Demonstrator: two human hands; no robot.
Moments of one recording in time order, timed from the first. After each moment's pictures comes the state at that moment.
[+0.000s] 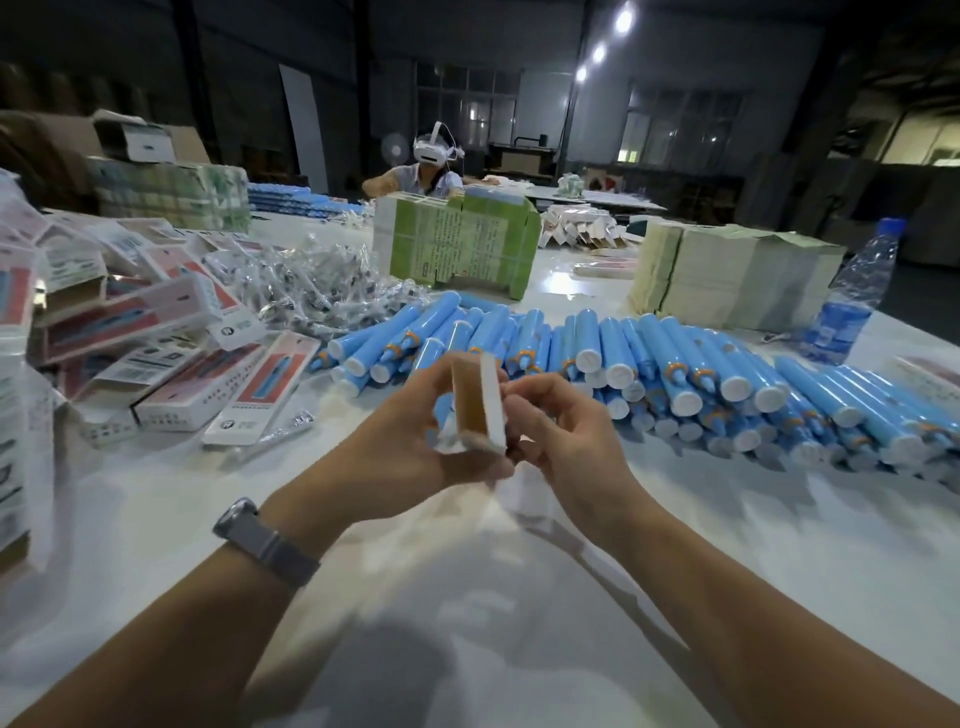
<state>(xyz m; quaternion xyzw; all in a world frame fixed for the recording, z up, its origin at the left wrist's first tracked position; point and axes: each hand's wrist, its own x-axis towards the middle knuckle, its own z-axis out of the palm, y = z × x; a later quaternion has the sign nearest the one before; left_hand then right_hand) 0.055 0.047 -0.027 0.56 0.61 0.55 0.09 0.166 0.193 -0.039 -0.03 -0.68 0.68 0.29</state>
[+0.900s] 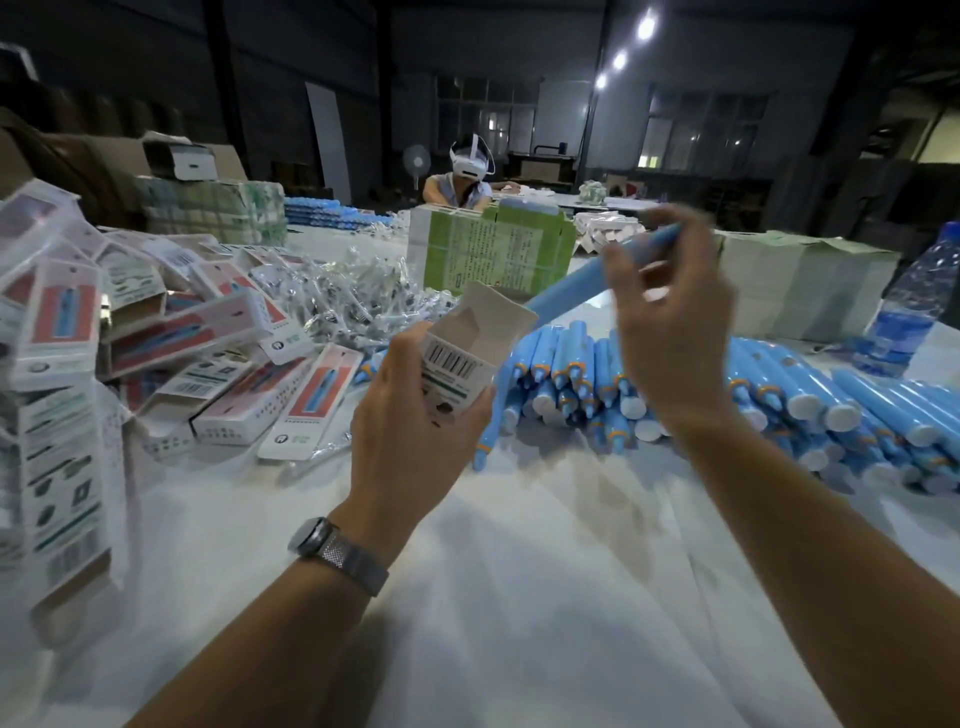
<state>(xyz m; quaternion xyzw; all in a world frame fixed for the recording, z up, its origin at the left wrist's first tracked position) 0.031 0.049 -0.038 0.36 0.70 0.55 -0.30 0.125 0.211 0.049 -0.08 -0.73 0.23 0.64</state>
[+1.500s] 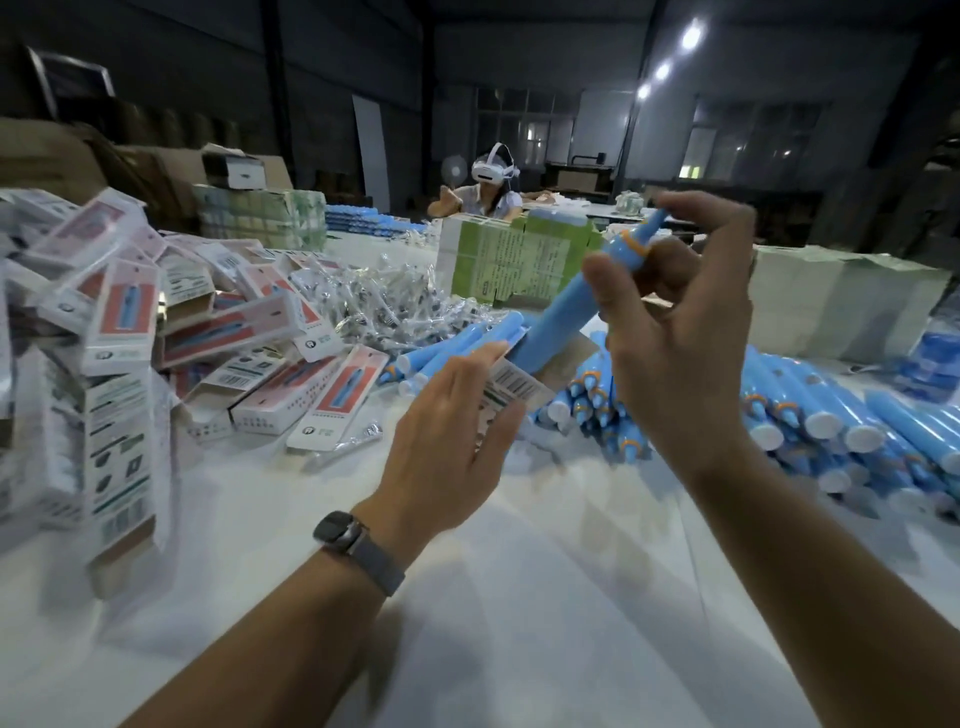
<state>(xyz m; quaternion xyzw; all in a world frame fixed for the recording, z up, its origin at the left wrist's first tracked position) 0.045 0.048 -0.041 0.48 0.70 0.46 -0.27 0.152 0.166 0.058 0.07 -0.71 0.33 0.61</state>
